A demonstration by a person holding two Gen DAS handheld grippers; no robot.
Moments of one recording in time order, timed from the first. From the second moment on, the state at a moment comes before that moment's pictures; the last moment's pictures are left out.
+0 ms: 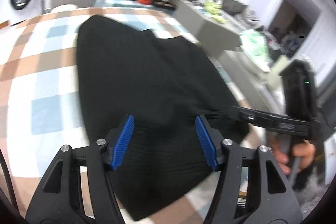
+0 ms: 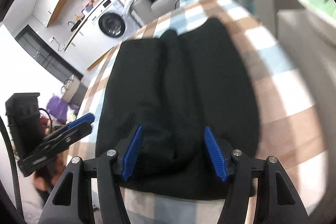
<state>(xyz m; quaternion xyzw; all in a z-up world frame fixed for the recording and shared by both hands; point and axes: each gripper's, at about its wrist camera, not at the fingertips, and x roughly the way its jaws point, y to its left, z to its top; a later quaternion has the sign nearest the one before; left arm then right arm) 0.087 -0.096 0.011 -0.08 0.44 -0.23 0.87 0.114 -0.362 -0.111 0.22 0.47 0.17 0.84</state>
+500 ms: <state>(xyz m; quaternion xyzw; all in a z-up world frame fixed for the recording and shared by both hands) 0.092 -0.054 -0.034 -0.08 0.47 -0.16 0.86 0.122 -0.343 -0.127 0.19 0.52 0.16 0.82</state>
